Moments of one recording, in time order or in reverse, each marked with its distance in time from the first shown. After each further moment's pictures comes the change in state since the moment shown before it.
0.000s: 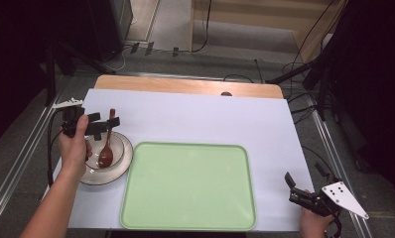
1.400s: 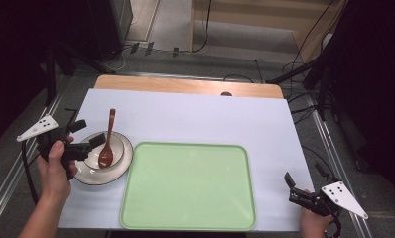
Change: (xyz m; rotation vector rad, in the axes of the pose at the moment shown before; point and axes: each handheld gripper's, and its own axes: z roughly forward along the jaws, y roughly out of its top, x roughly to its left) left arm -0.029 -0.029 -0.066 -0.200 -0.083 0.186; right arm 0.001 0.000 0.000 0.003 -0.001 -0.005
